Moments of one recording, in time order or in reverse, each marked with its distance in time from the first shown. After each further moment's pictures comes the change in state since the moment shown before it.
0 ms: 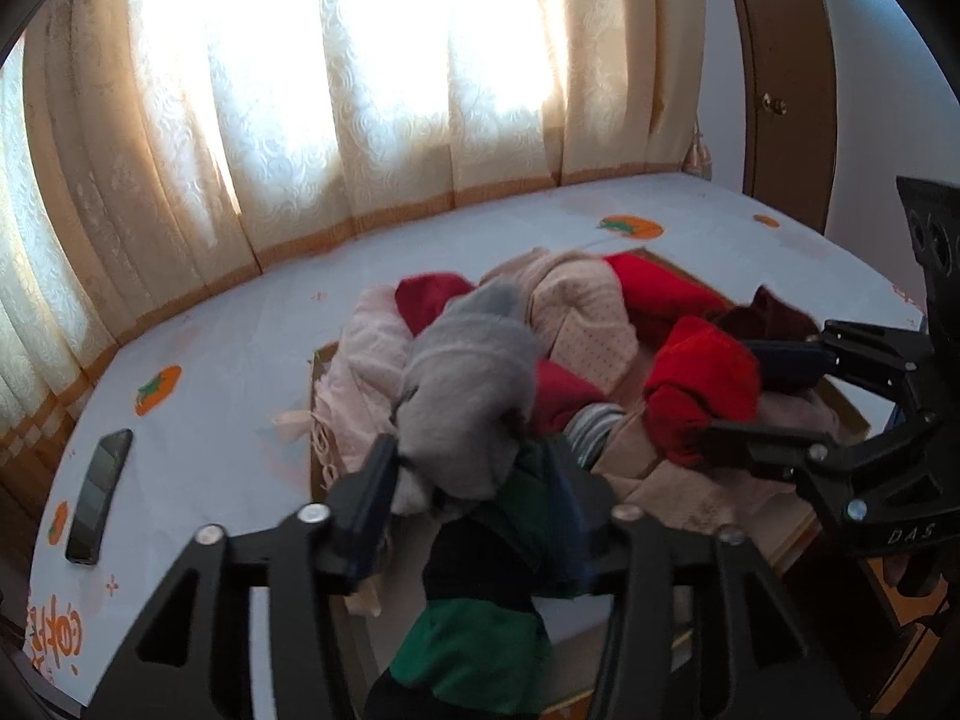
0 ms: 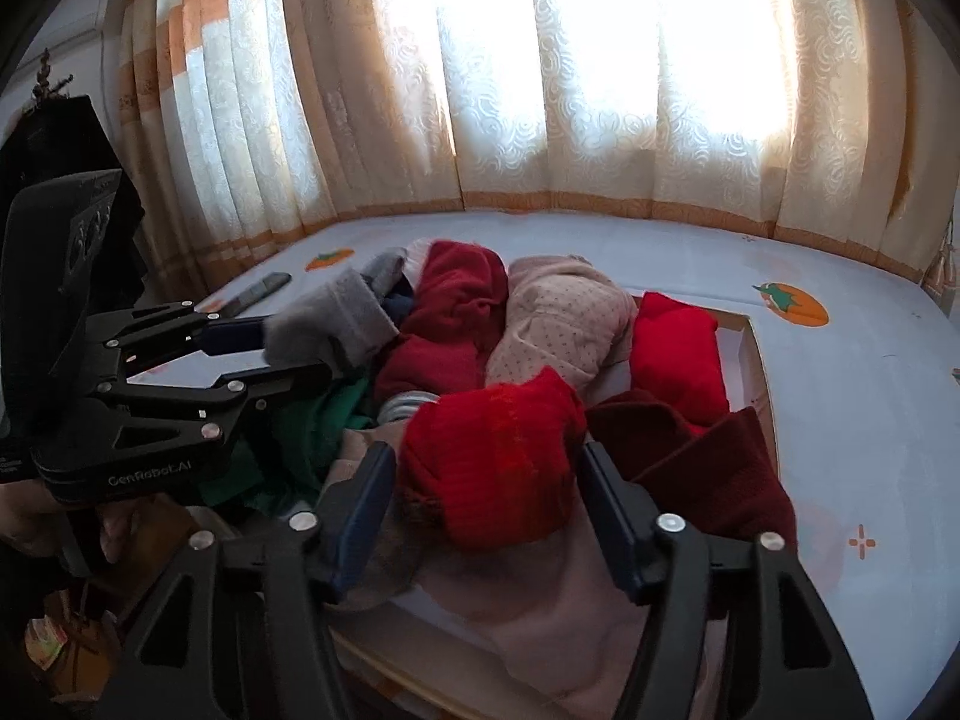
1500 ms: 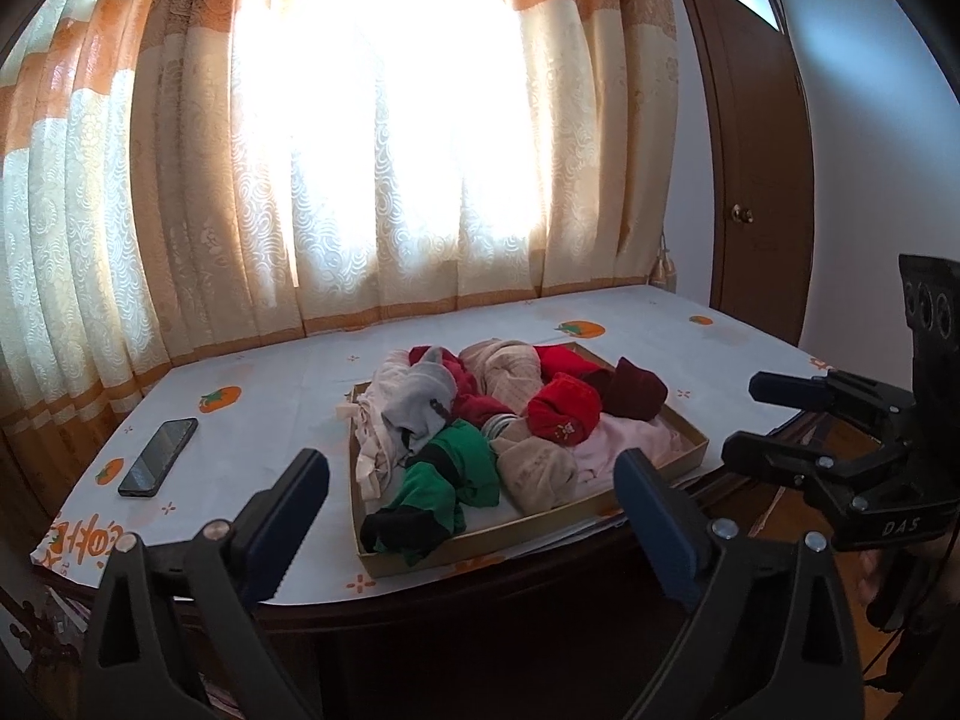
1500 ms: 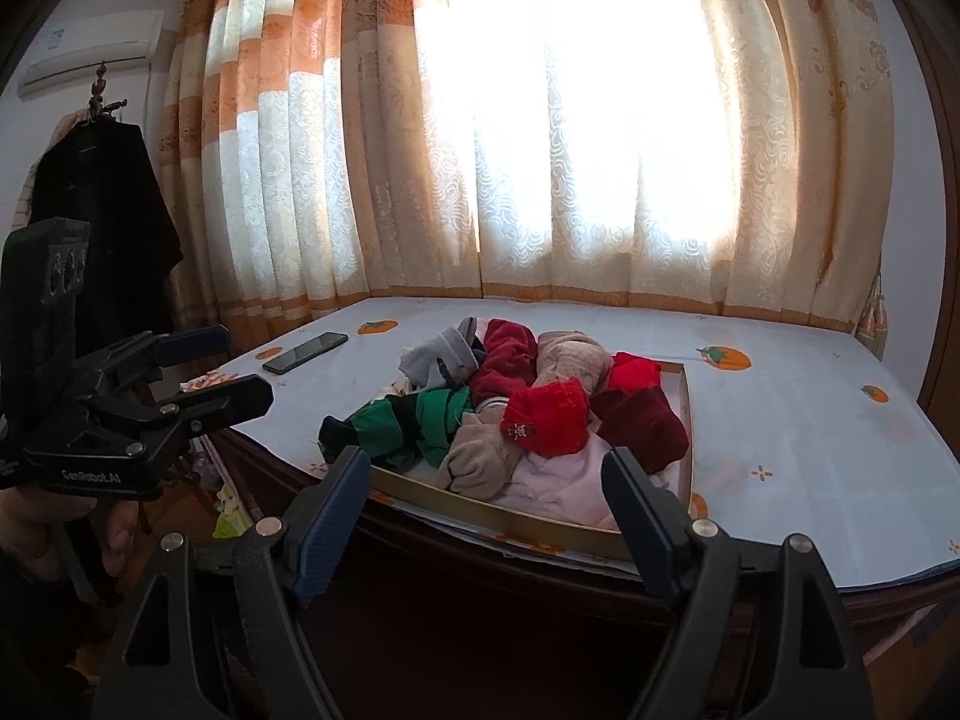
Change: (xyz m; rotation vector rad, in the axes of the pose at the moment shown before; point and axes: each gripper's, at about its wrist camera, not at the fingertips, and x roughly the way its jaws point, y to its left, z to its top) left arm -0.157 -0.025 -0.064 -0.102 -0.261 0.006; right arm -0.149 0.061 -0.055 -0.042 -0.218 -0.053
